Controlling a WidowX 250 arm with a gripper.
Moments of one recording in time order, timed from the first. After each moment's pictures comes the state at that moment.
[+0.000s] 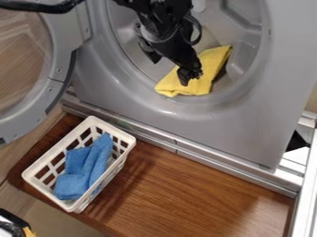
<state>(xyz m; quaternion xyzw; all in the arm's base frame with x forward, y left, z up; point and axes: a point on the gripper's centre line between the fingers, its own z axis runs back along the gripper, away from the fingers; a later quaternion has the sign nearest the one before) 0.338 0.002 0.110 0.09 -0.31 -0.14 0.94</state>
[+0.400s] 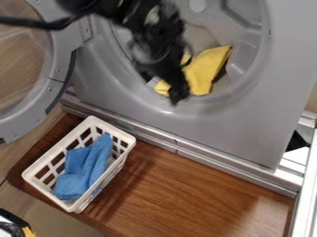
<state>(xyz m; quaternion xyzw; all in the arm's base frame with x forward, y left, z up) 0.312 0.014 0.082 0.10 -0.27 -0.14 0.95</state>
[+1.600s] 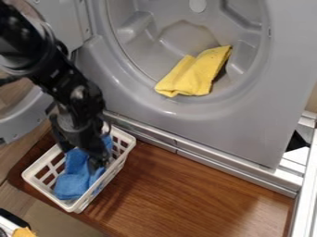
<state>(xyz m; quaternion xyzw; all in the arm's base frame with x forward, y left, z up) 0.219 0.095 -0.016 0.12 -0.08 -0.06 0.99</state>
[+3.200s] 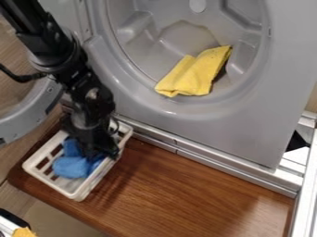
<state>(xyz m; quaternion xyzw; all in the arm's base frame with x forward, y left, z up) 0.250 0.095 -0.025 0.12 -0.10 -0.02 0.99</state>
